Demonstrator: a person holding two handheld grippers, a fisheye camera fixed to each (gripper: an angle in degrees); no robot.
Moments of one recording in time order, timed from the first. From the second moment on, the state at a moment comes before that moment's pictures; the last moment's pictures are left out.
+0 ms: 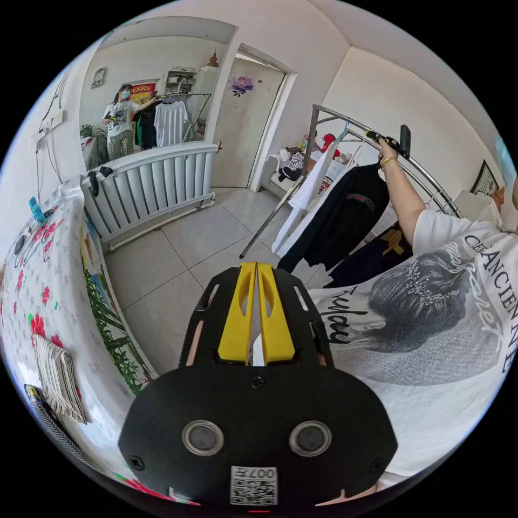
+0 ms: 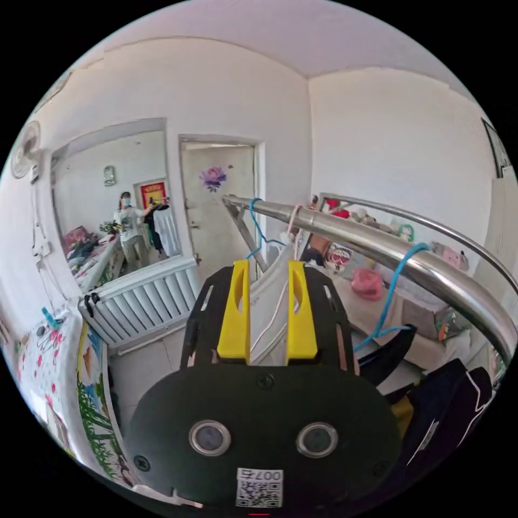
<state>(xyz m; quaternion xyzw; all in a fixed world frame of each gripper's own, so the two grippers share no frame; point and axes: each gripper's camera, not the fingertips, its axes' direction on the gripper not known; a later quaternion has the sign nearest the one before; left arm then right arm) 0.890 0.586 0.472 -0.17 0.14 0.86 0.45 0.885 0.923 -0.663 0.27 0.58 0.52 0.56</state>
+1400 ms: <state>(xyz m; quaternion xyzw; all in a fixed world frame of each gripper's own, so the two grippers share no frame) 0.918 0.536 0.463 -0.12 0.06 0.80 0.58 1.005 1.045 -0.803 0.42 0.41 0.71 0.38</state>
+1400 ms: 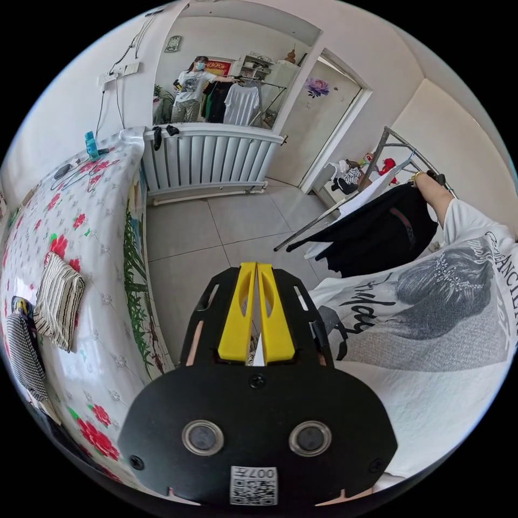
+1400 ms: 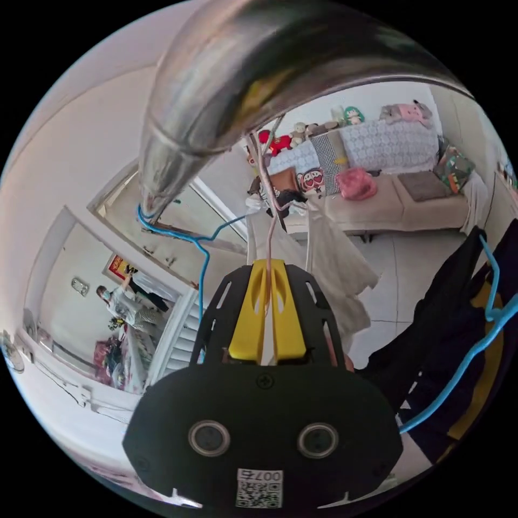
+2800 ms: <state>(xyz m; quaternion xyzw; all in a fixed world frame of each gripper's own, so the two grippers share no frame) 0.628 0.375 0.203 0.31 0.05 0.49 0.81 0.702 0.520 -0.456 0.03 0.43 0.31 -0.85</state>
